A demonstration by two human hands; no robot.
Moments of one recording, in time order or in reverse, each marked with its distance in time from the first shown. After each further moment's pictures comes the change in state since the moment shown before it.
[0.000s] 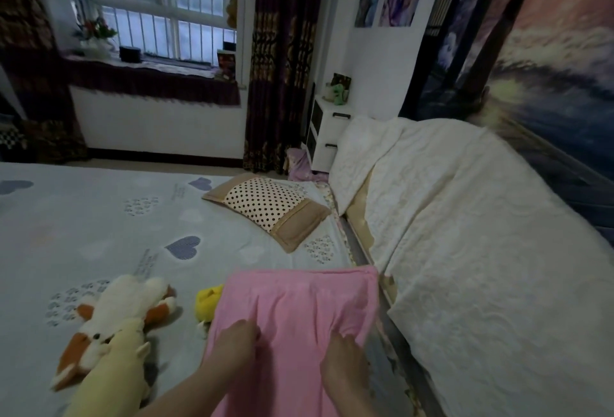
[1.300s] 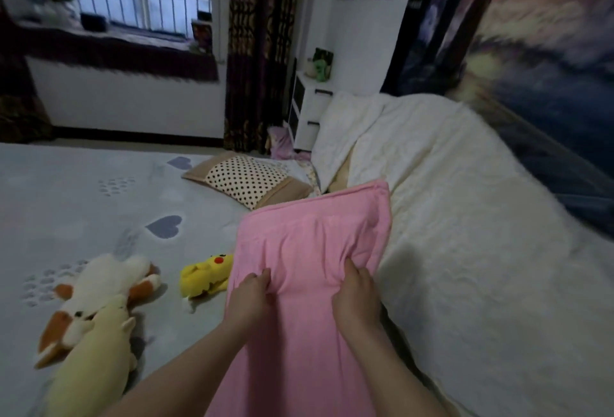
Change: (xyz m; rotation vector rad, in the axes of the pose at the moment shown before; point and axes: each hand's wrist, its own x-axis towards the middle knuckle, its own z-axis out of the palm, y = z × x) left_hand -0.007 0.063 -0.027 -0.189 0.072 -0.024; right_hand -0.008 0.024 -0.060 0.152 0.285 -0.059
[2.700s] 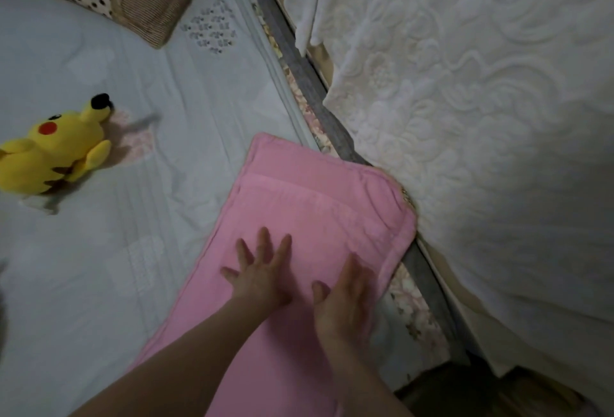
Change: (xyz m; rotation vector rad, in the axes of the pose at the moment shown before) left_hand 0.072 0.058 0.364 0.346 -0.695 -0.034; right_hand -0.022 0.282 0.295 0.093 -0.333 0.664
